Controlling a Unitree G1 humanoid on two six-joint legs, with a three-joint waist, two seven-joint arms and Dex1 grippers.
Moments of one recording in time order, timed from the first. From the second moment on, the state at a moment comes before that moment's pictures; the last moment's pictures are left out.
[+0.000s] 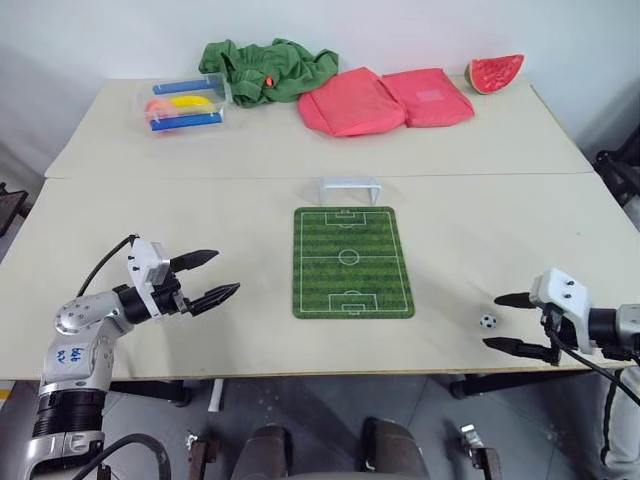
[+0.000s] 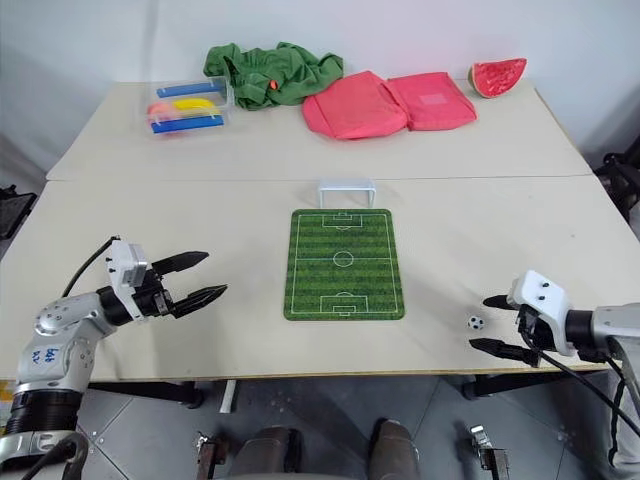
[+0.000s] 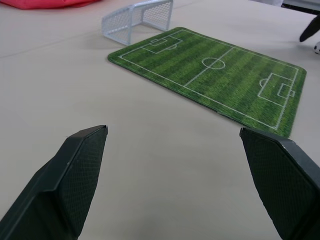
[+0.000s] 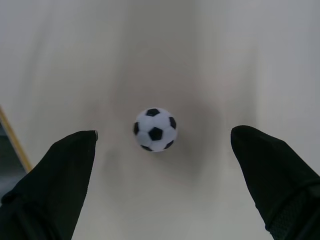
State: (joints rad) left arm -0.22 0.64 0.24 0.16 -0.45 0.14 -1.05; right arm -0.09 -1.02 -0.13 0.15 0.30 0.19 1.22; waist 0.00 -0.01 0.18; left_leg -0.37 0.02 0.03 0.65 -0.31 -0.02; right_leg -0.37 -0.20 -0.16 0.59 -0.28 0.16
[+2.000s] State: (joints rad) left arm -0.19 0.60 0.23 0.27 -0.53 -0.14 -1.39; right arm -0.68 -0.54 0.39 0.26 0.13 0.14 1.29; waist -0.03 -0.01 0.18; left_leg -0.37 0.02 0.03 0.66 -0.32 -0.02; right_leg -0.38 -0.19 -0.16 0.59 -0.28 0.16
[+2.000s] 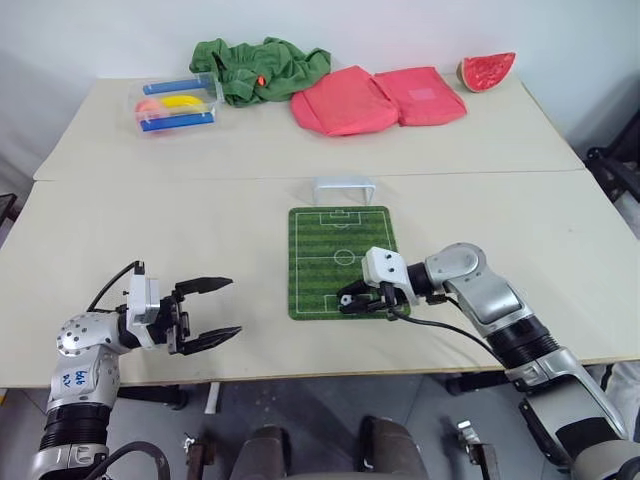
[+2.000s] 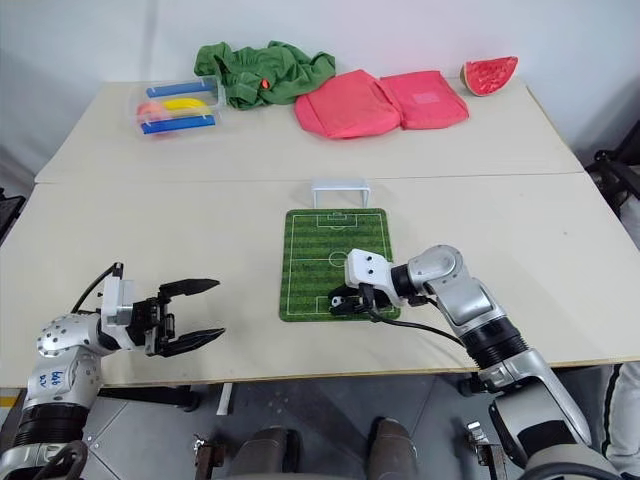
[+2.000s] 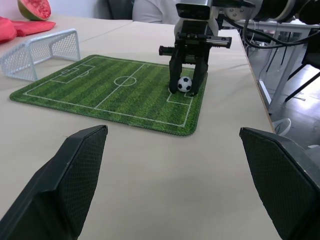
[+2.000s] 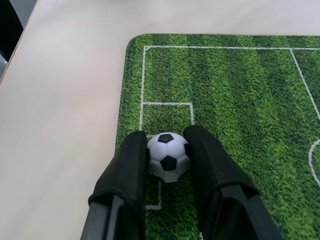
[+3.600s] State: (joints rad) left arm -0.27 0.57 0.21 0.29 -0.53 -0.13 -1.41; right arm -0.55 -0.52 0.37 0.05 0.18 0.30 1.23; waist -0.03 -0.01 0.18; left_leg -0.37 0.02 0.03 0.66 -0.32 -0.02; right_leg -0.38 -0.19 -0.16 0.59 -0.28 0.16
